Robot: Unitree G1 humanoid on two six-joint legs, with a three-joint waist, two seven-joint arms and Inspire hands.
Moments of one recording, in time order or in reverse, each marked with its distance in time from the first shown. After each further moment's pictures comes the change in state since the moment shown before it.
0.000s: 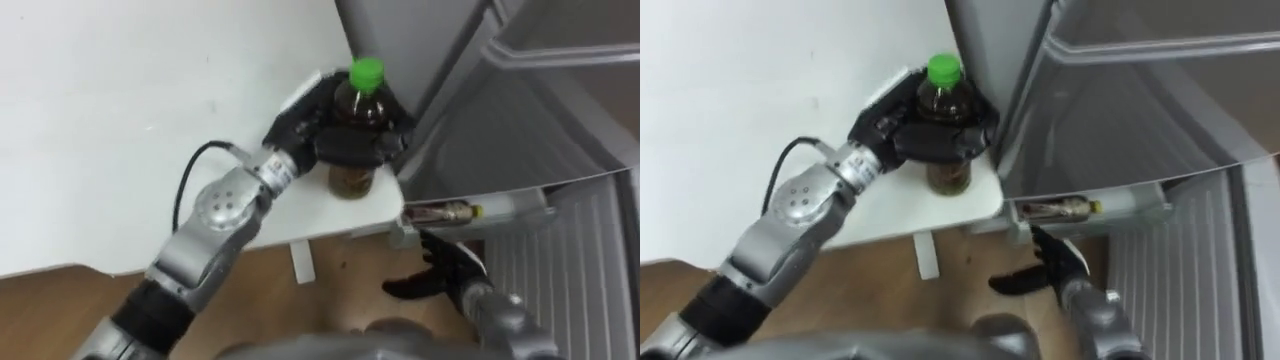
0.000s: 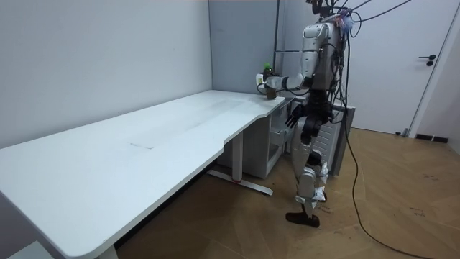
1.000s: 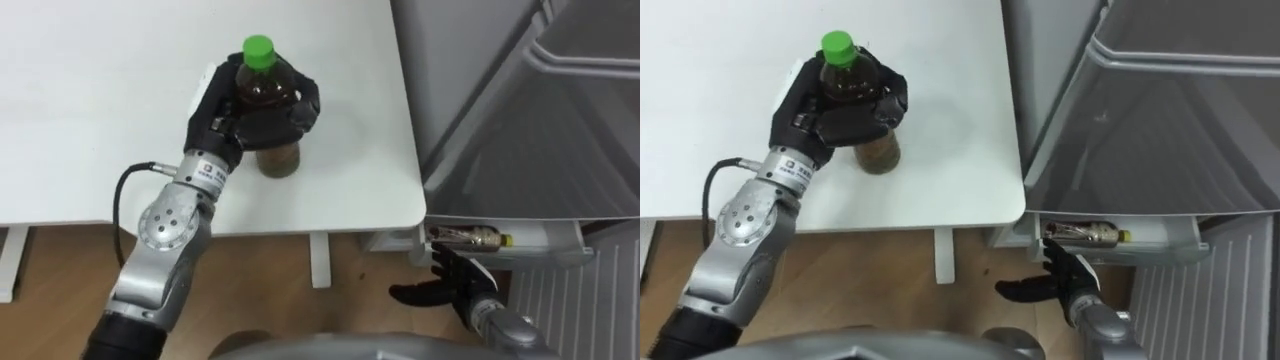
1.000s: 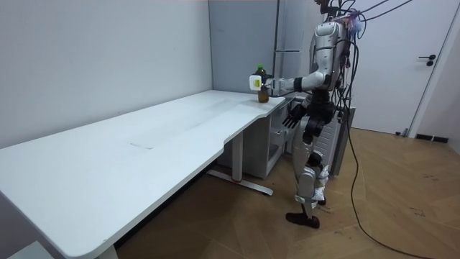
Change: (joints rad) left arm 0.126 -0.026 0.189 -0.008 -0.009 -0.056 -0.029; right arm 0.009 -0.002 -0.065 -0.015 -0.008 -0.024 0.027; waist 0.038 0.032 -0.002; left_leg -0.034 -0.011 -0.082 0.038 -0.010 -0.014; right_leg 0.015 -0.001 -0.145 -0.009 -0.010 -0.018
